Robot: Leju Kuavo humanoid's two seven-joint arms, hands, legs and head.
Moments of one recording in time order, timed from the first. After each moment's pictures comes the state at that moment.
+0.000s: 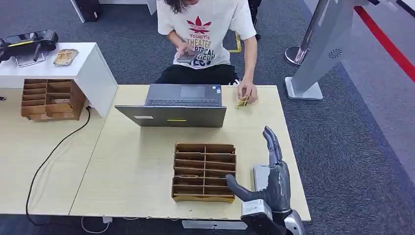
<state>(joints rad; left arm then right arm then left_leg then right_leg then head) -0.04 -0.17 0.84 -0.19 -1.29 -0.08 0.46 0.08 0.00 0.47 -1.76 0.66 -0.48 -0.25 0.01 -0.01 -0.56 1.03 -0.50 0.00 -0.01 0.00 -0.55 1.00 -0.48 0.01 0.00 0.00</state>
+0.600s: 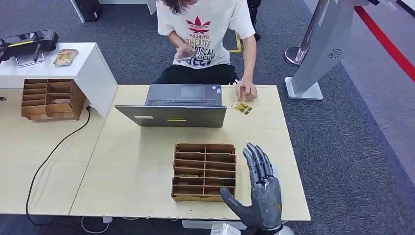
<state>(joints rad) -0.04 -0.18 0.87 -0.19 -1.30 -0.08 0.46 0.12 -0.05 0.59 -1.71 1.06 -0.60 -0.07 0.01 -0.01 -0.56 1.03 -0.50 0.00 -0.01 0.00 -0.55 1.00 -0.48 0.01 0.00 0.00</state>
